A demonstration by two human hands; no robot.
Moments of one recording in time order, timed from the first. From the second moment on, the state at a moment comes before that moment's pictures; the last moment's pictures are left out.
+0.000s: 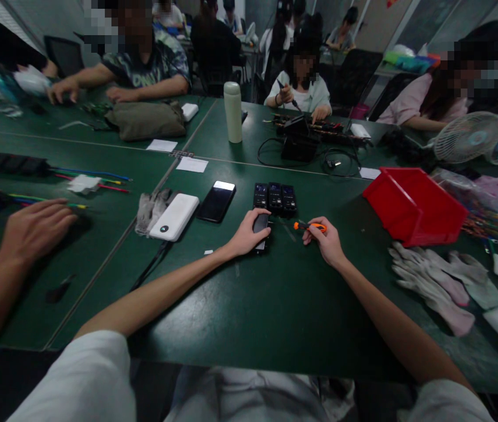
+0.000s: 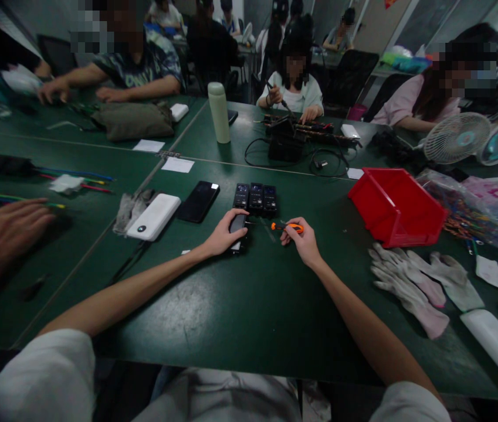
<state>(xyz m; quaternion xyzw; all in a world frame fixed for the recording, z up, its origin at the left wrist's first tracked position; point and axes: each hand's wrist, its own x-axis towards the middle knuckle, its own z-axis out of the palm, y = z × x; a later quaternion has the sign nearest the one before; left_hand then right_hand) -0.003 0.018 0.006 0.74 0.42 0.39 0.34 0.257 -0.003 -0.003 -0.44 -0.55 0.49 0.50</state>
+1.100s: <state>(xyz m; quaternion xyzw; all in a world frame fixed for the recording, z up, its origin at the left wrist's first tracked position) -0.004 0.016 0.007 0.74 0.42 0.39 0.35 0.256 -0.003 -0.002 -0.45 -0.56 0.49 0.50</state>
